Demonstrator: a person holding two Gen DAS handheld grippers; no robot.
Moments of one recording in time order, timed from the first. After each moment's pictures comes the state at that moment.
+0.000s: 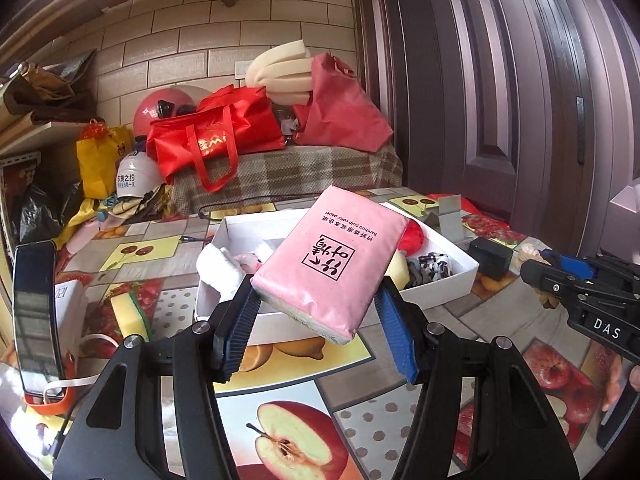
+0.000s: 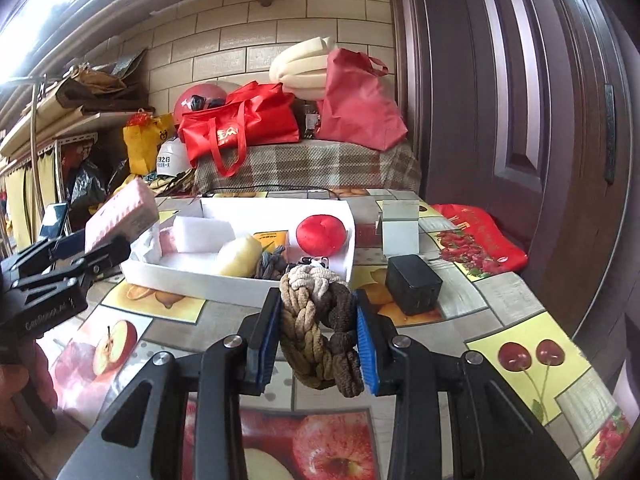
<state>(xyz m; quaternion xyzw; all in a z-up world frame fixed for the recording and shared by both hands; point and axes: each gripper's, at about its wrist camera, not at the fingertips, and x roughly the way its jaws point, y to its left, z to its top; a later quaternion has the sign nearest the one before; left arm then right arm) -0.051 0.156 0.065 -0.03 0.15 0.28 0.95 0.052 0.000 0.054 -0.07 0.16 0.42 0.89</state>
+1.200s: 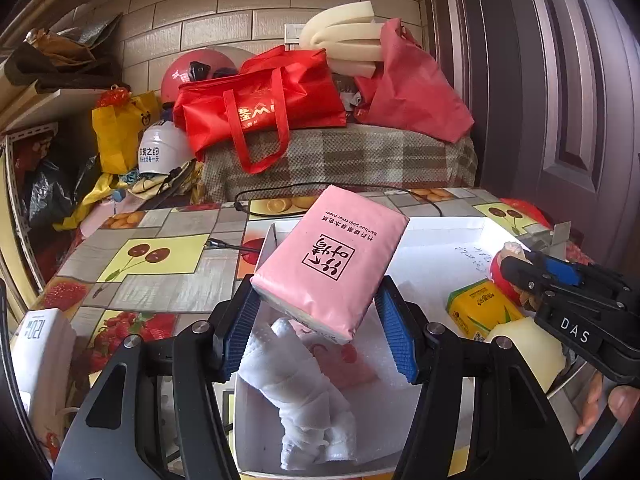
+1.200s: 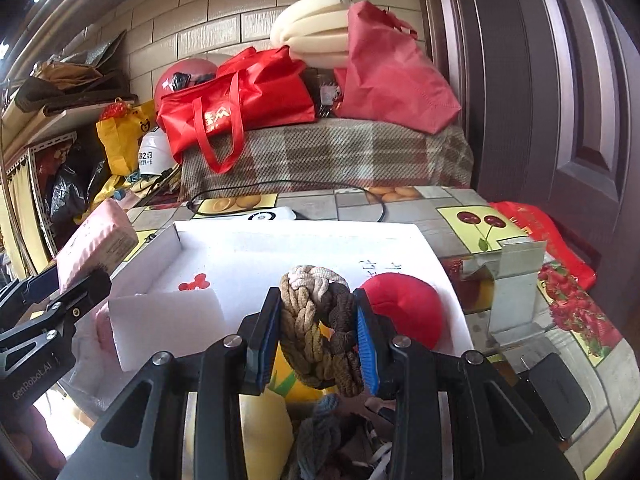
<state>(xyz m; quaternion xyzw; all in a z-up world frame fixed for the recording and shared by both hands) 0.021 0.283 0.061 -0.08 0.19 0.35 0.91 0.135 0.156 0.058 -0.08 0.20 0.43 0.88</state>
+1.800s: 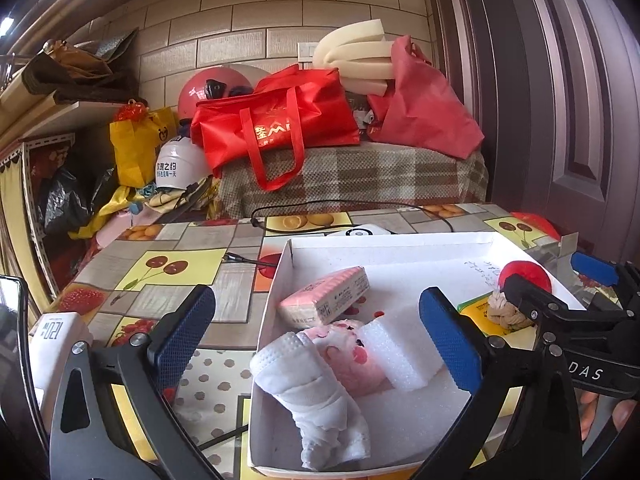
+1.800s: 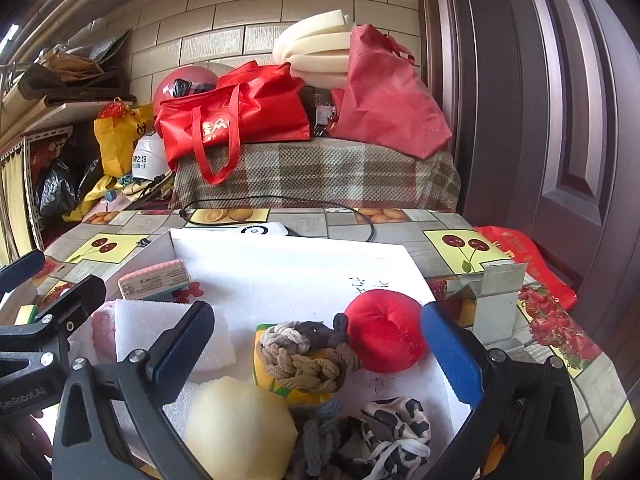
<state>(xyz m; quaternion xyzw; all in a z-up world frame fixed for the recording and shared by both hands) 0.012 0.275 0.065 -0.06 0.15 0.38 0.91 0.121 0.153 0.064 -0.09 0.15 0.40 0.90</state>
